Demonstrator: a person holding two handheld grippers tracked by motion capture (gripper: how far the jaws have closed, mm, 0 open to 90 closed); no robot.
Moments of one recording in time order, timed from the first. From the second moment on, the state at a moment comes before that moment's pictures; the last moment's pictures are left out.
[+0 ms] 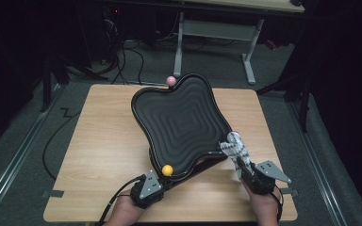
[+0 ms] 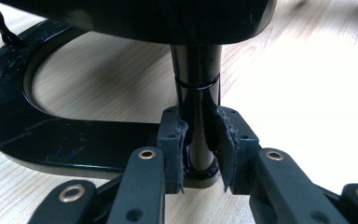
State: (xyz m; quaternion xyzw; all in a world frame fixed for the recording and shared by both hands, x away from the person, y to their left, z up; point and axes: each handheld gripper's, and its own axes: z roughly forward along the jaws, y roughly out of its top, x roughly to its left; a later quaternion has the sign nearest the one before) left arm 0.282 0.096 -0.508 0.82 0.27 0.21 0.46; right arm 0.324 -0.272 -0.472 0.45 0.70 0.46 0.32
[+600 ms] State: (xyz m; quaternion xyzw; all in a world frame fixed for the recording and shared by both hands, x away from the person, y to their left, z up) left arm 0.282 0.094 -0.509 0.82 0.27 0.21 0.46; right arm 0.319 -0.224 -0.480 0.39 0.74 0.48 0.27
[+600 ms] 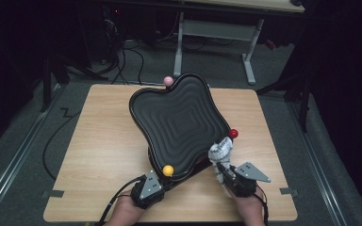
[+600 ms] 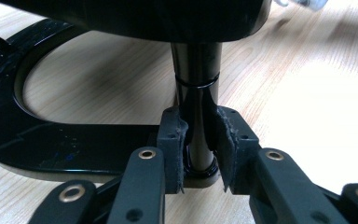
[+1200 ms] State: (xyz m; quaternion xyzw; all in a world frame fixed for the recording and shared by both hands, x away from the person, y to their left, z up) left arm 0.282 0.094 -0.509 0.82 0.27 0.21 0.46; right arm 0.322 -0.233 -0.476 0.42 0.72 0.48 0.30
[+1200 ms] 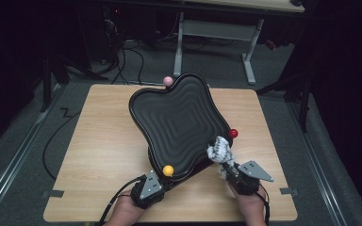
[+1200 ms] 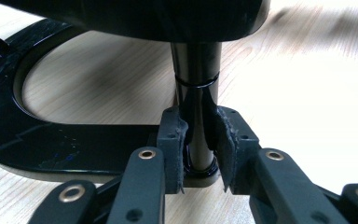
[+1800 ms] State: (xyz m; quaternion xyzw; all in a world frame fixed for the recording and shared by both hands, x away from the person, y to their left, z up) left arm 0.280 0.094 -0.509 0.82 0.26 0.21 0.46; right arm 0.311 -0.176 -0.485 0.32 0.78 0.48 0.23
